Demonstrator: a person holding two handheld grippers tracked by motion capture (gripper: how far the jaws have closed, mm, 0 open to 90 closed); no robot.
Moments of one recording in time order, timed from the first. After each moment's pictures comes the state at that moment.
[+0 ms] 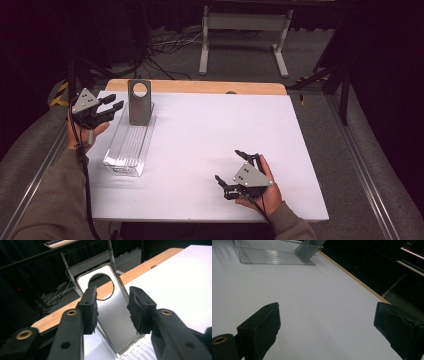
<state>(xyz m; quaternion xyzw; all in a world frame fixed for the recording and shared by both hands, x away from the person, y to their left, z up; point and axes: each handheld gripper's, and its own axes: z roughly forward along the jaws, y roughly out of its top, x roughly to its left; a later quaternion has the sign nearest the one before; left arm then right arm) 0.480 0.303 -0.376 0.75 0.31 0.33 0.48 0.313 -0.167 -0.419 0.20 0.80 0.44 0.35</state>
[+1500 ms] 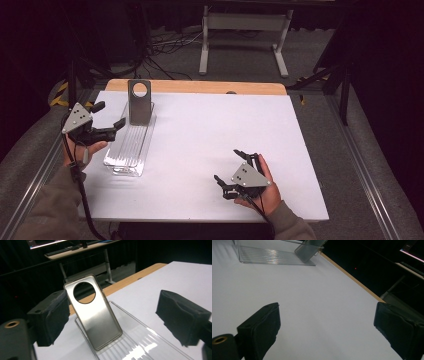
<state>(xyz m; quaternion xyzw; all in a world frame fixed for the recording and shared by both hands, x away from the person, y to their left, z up) 0.426 0.296 -0.375 0.72 0.30 0.33 0.53 0.314 -0.164 -0.418 0.19 0.80 0.44 0.36</state>
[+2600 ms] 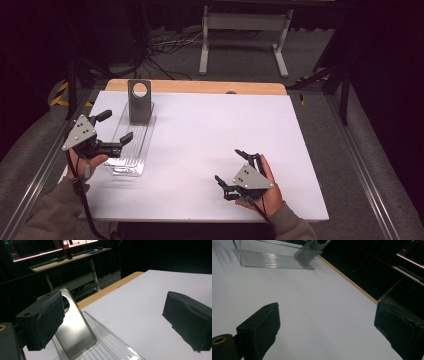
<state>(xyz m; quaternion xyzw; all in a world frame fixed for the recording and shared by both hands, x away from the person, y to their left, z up) 0.386 0.271 -0.370 0.73 0.25 0.32 0.55 0.308 -0.166 -0.412 0.19 0.79 0.45 0.37</state>
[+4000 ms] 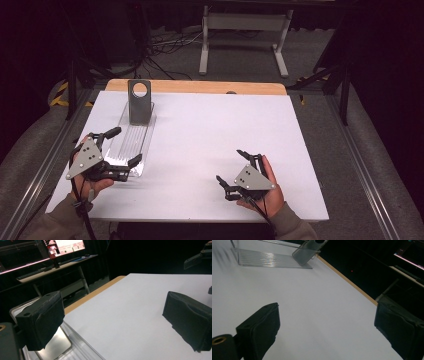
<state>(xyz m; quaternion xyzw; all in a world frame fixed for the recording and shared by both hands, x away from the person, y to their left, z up) 0.333 0.243 -0.375 0.73 0.20 0.32 0.57 0.305 -0.168 -0.411 0.19 0.79 0.44 0.38</state>
